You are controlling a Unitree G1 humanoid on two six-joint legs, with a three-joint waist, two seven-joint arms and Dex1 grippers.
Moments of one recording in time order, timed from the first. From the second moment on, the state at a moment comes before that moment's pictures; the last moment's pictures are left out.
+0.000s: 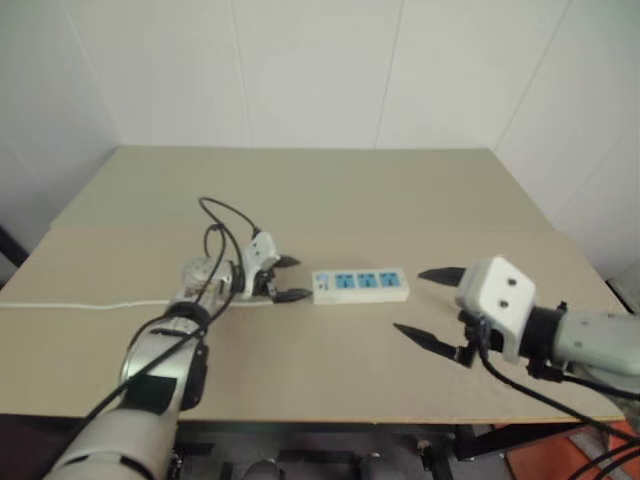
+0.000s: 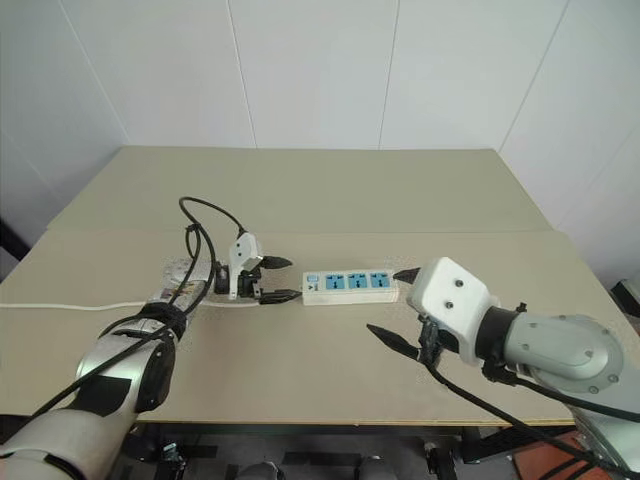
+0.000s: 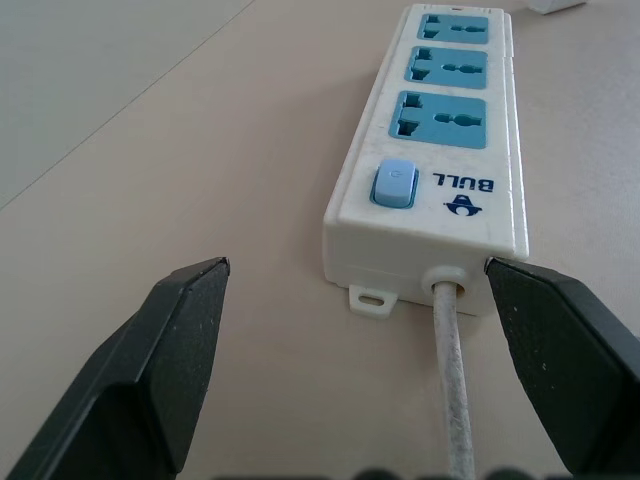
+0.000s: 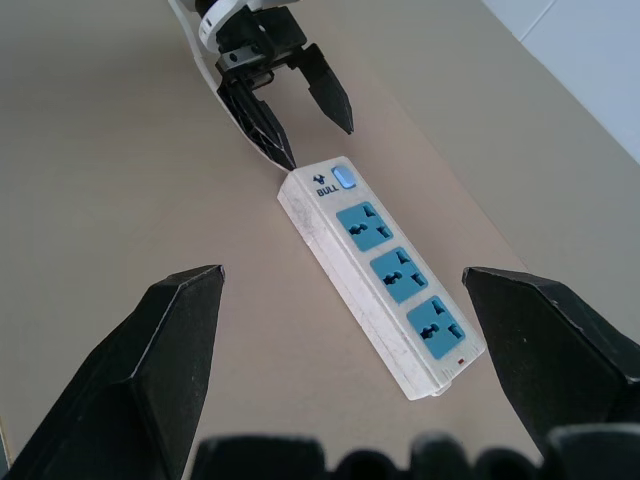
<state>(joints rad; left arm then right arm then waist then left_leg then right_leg) -1.06 0.34 0.03 1.35 0.03 -0.37 -1.24 -0.14 -1.02 -0.23 -0.92 0.63 0.81 0.58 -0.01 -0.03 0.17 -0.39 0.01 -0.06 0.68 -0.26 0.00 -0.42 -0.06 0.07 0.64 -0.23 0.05</state>
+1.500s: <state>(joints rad) -1.03 0.25 0.08 1.32 0.05 -0.33 -1.35 -0.03 -0.94 -0.14 -0.89 0.39 0.84 0.49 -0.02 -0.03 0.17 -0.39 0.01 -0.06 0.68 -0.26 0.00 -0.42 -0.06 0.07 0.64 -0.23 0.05</state>
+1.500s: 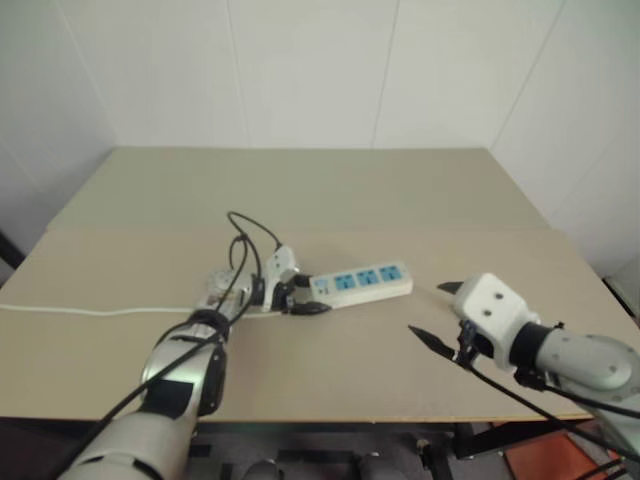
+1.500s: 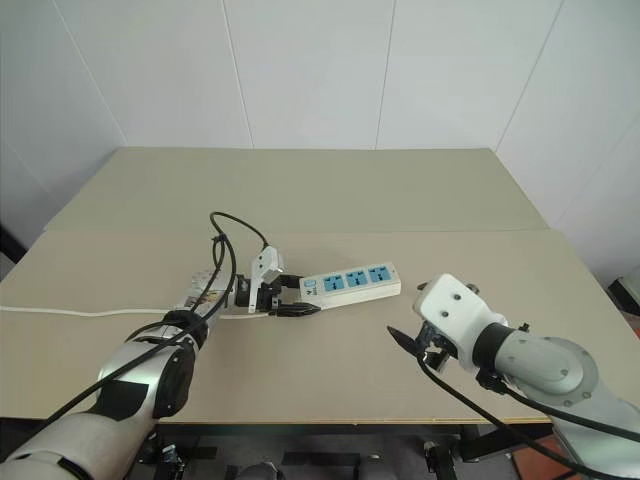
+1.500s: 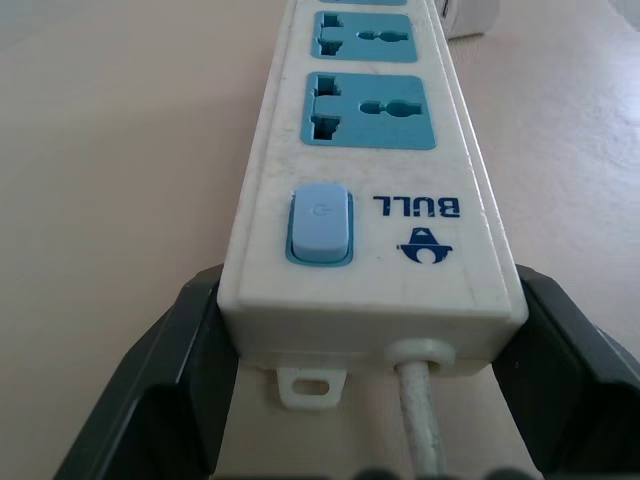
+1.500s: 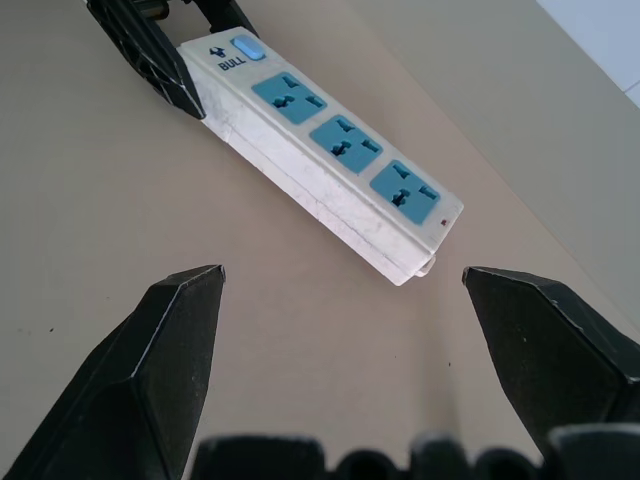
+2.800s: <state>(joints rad) -0.42 0.49 0.05 0.32 -0.34 0.01 -1.34 -0.07 -0.83 0.08 -0.74 0.18 0.72 0.53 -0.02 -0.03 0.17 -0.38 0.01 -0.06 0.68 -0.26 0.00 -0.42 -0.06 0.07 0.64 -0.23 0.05</state>
